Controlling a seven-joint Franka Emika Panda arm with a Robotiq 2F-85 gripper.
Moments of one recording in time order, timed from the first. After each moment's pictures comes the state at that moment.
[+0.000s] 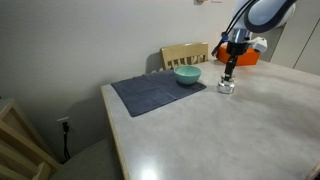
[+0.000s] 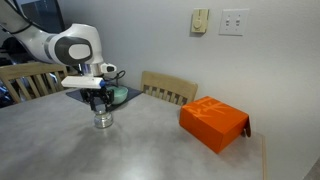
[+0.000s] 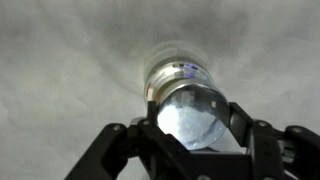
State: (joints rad) arm 0.06 0.50 0.08 -1.98 -0.09 2.50 -0.31
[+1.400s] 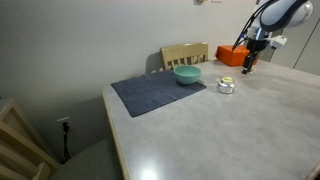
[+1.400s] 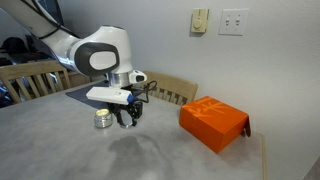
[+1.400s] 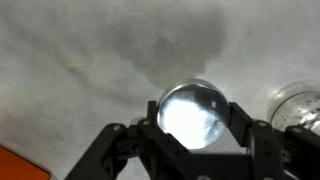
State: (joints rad) arm -0.14 0.53 0.01 -1.96 -0.07 2.54 -0.39
